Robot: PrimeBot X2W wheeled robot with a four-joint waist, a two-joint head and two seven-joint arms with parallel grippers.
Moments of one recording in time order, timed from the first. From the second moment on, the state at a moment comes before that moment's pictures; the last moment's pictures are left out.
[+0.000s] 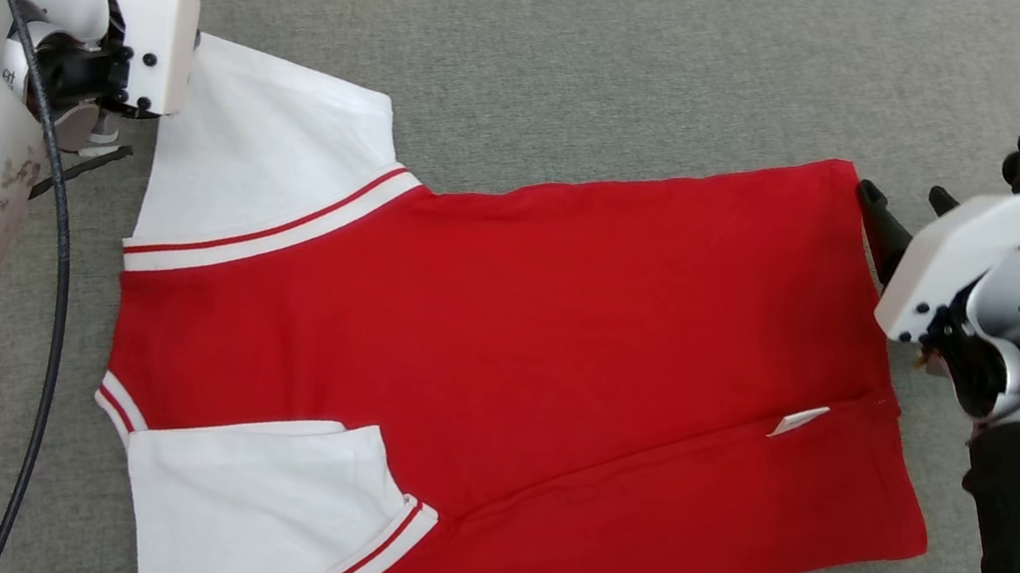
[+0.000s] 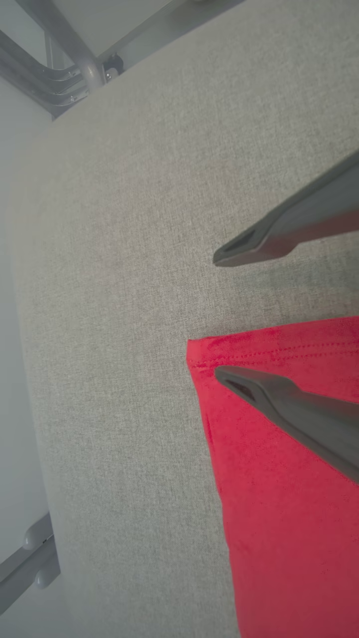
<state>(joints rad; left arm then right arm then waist) -1.18 0.32 -0.55 0.92 -0.69 -0.11 0.79 -0.83 -0.13 0.07 0.76 0.29 0.13 0.34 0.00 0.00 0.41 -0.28</state>
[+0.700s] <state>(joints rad) -1.22 0.30 -0.61 0.93 -0.71 -0.13 0.79 -1.03 -0.11 0.09 1.10 0.23 0.13 0.31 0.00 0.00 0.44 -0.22</state>
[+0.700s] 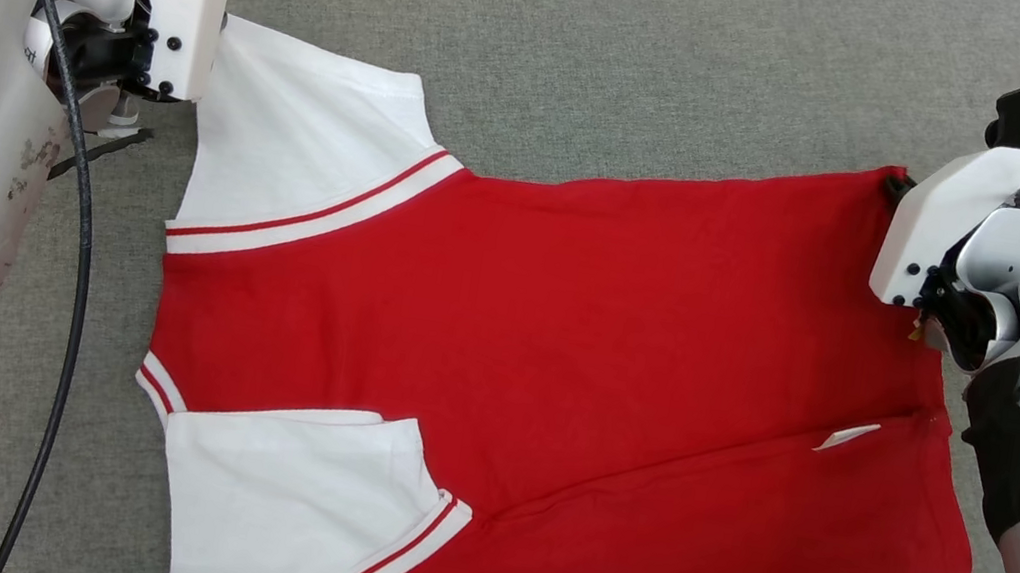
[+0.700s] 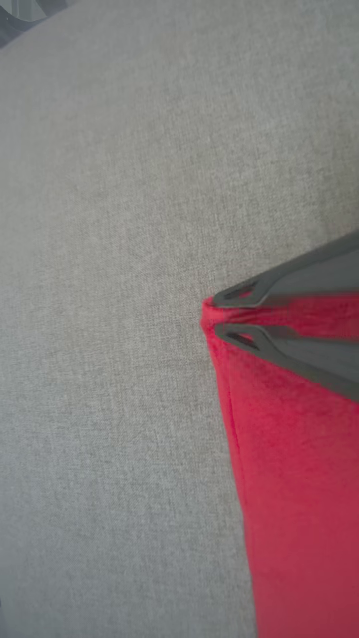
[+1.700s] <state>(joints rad) -1.14 0.49 -0.85 0.60 -0.89 -0.13 0.50 -1.00 -0.21 0.08 1.02 0.70 0.13 0.30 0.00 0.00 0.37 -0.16</state>
